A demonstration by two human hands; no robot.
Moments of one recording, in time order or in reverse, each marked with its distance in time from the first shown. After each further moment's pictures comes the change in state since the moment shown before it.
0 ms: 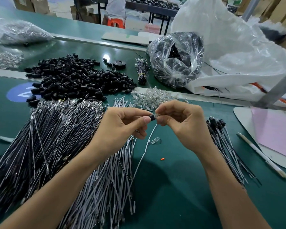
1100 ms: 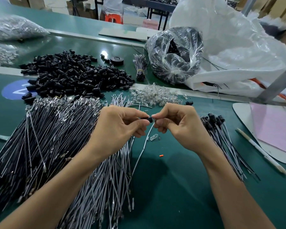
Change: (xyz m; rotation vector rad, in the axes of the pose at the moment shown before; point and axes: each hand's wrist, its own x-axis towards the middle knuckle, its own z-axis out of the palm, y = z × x) left_hand -0.003 -0.003 0.000 0.233 0.023 0.119; right_hand -0.007 0.005 -0.002 0.033 -0.144 0.132
